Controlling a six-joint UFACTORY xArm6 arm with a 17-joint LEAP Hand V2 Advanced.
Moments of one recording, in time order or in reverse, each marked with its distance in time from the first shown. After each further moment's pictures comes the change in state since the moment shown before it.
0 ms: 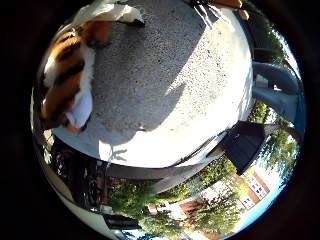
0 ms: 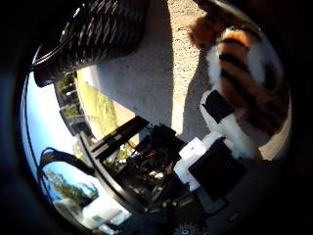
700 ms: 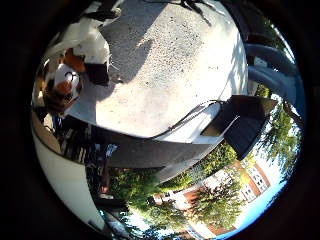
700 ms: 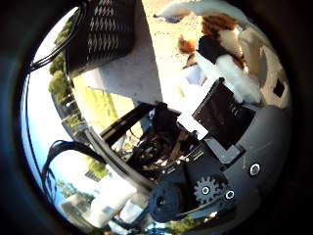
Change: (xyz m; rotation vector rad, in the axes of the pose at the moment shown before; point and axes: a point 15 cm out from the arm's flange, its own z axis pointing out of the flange) arm 0.039 0.083 -0.101 -0.016 -0.072 0.111
